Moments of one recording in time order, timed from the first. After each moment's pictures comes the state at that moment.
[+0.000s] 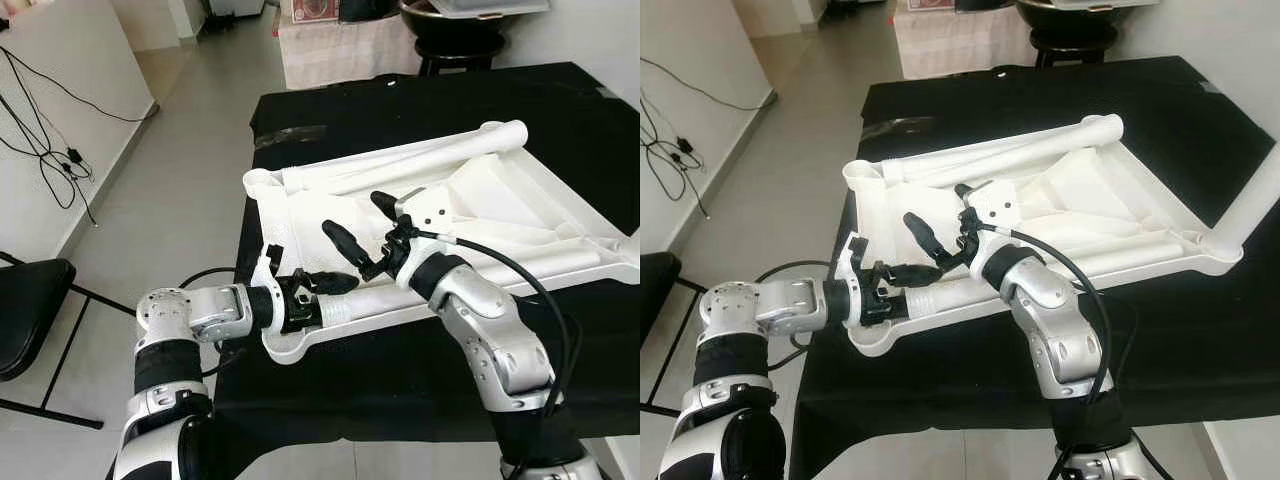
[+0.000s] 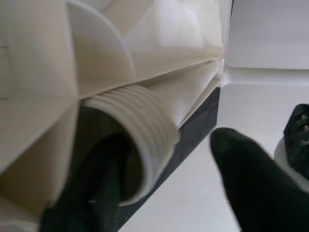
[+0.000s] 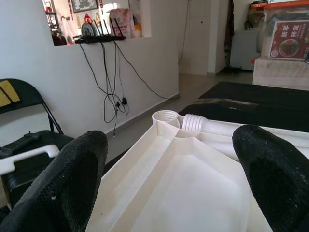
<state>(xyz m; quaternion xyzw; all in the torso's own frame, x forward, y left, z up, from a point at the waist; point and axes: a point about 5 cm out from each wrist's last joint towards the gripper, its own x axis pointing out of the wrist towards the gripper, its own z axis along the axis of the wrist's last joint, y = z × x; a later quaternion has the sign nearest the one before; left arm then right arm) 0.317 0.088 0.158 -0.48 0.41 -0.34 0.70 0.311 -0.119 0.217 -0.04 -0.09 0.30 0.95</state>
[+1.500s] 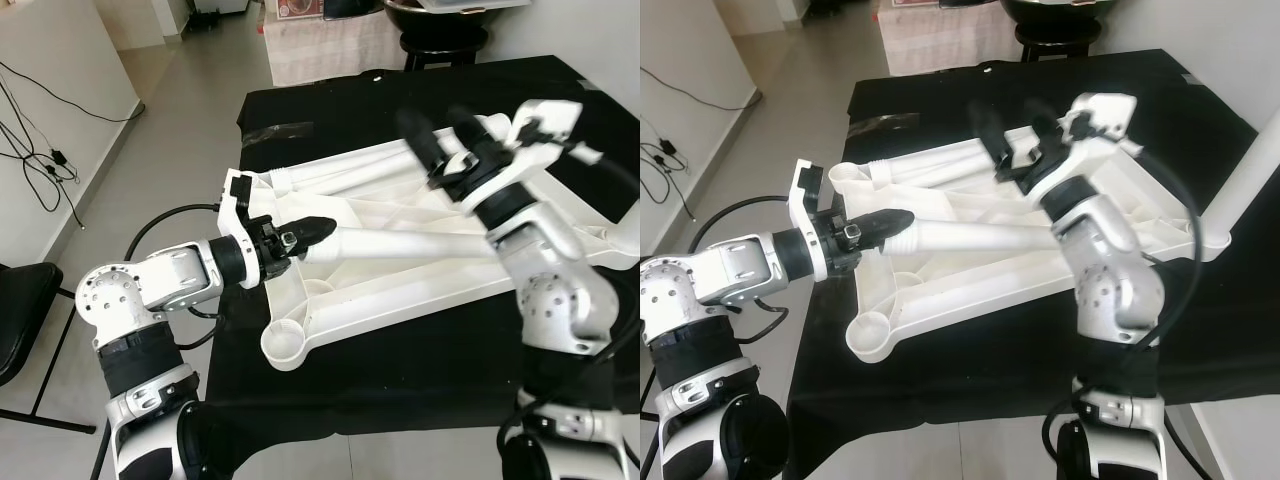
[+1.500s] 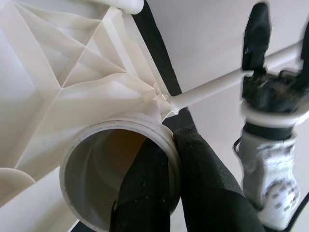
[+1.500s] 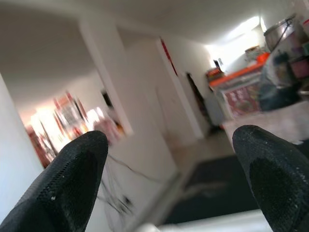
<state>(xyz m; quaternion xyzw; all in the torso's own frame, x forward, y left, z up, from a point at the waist) 0.301 0.117 0.246 -0.39 0.22 -0.38 0.81 0.325 -0.180 0.312 0.19 -0.23 0.25 0.92</state>
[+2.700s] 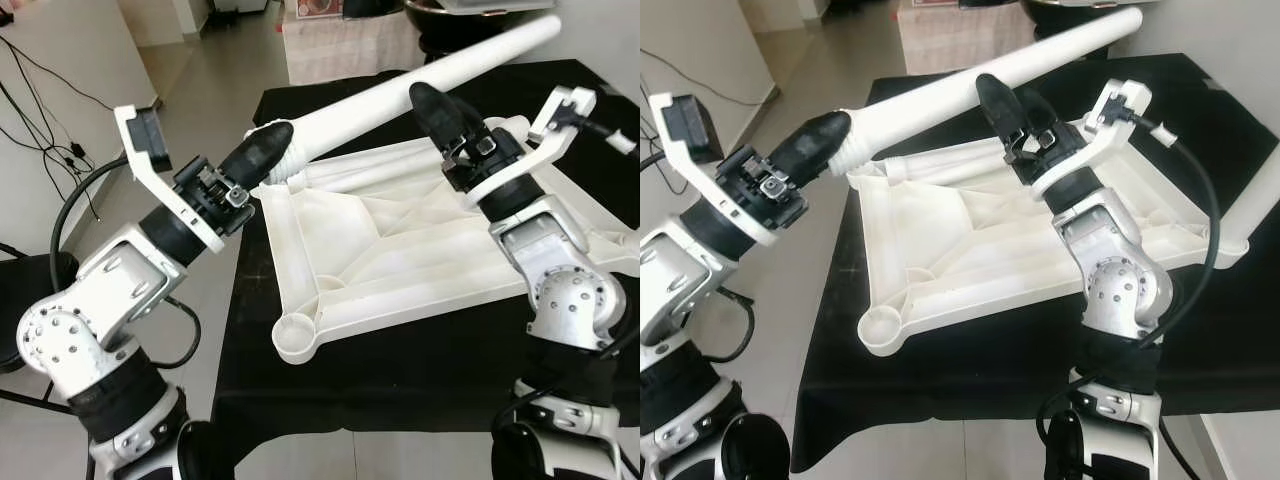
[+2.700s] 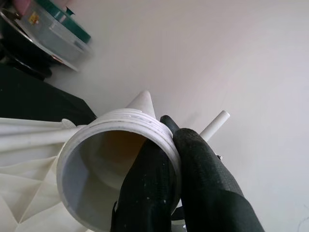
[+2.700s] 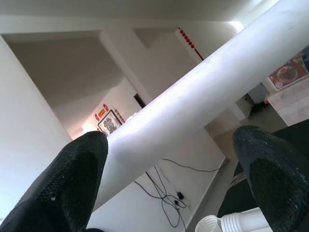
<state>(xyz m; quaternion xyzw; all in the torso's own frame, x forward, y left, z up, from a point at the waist) 0.257 0.143 0.307 -0.43 -0.09 -0.43 0.79 0.323 -0.175 0.300 0.30 -0.19 0.28 0.89</state>
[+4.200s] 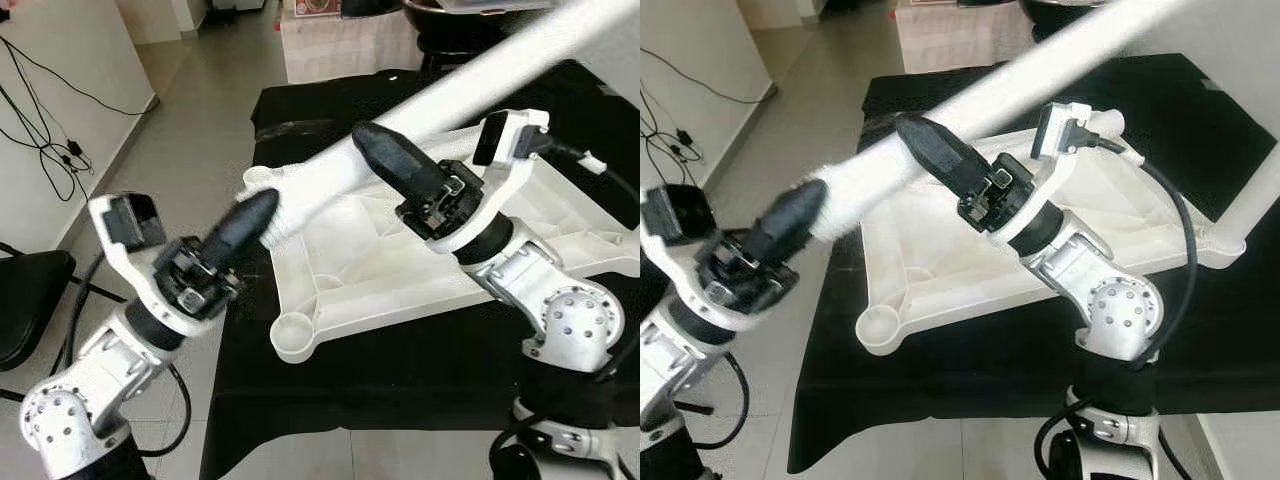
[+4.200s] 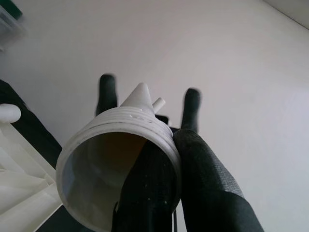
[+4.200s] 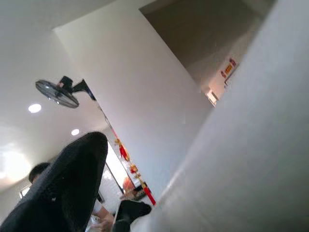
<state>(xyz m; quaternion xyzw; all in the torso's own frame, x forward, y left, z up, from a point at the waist) 0.222 0.140 0.257 -0.48 -0.09 -0.53 0.69 0.280 -0.115 0.308 0.36 -0.12 0.57 0.73</state>
